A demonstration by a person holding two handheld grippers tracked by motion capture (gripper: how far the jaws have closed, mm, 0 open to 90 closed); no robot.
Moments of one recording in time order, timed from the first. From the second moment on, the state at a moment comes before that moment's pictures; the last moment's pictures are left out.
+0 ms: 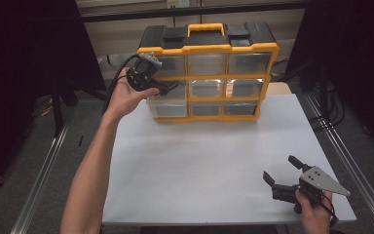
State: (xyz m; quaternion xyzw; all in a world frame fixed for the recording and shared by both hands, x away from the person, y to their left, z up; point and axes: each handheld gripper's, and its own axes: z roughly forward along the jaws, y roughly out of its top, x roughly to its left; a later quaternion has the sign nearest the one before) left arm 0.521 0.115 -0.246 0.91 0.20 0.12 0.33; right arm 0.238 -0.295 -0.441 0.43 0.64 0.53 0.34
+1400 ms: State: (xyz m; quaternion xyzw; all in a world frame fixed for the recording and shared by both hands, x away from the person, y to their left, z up) left arm 0.537 0.108 -0.271 0.92 0.23 0.10 0.29; right arm 0.237 -0.296 -0.441 0.43 0.64 0.53 0.34
